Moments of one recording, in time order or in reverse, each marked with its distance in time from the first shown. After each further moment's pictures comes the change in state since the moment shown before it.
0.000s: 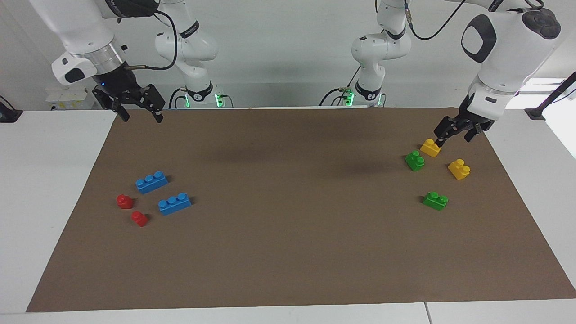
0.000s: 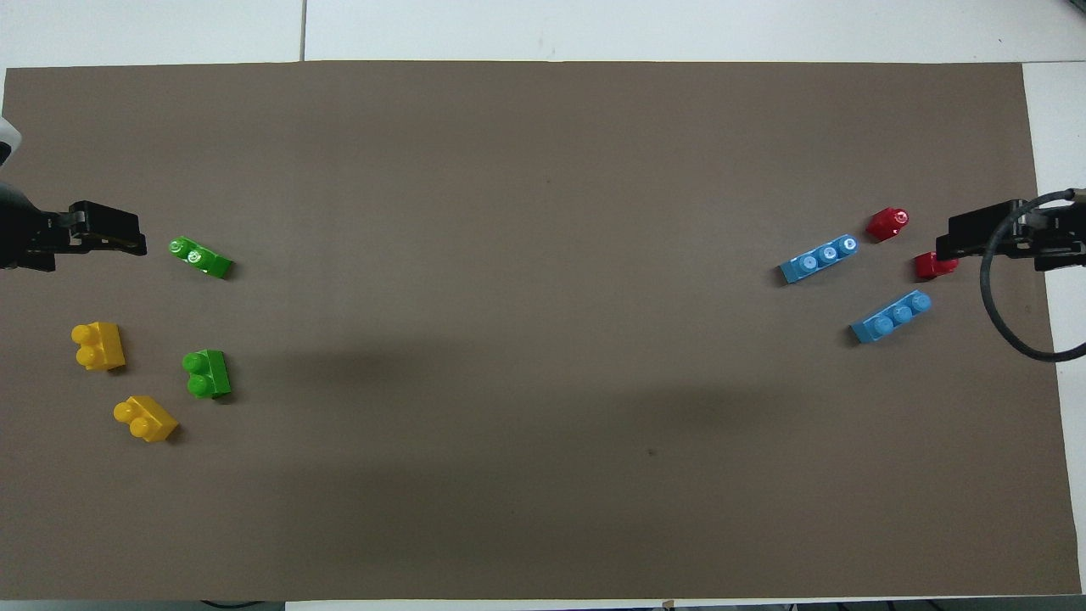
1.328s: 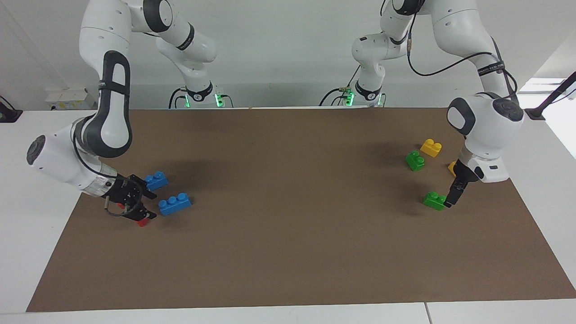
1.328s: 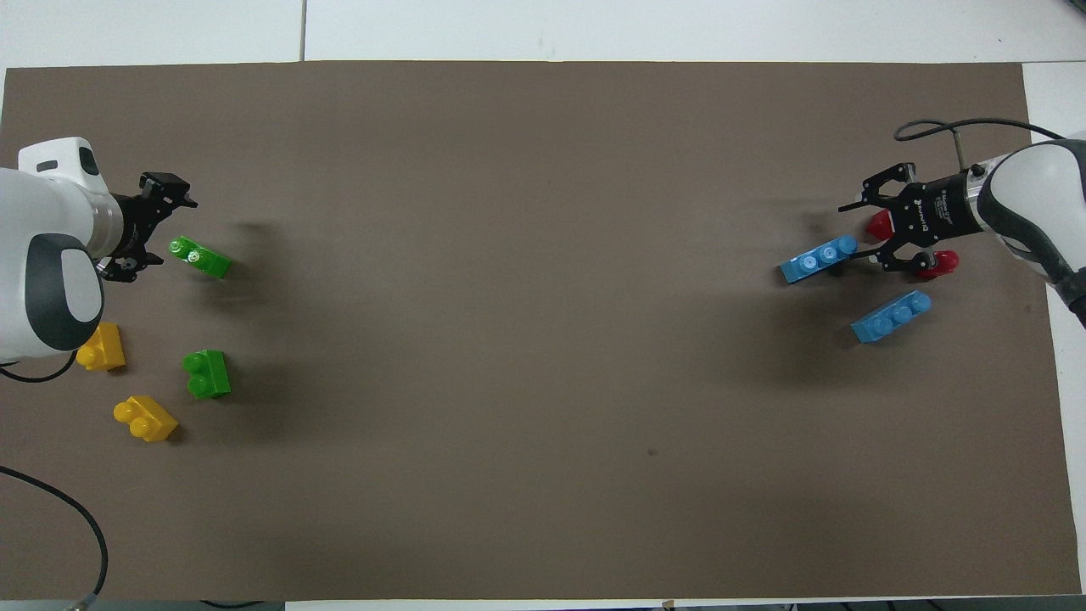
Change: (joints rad) left arm 0.027 0.246 0.068 -0.143 0.000 0.506 -0.530; right arm -0.163 0.465 -0.012 -0.064 0.320 0.384 0.825
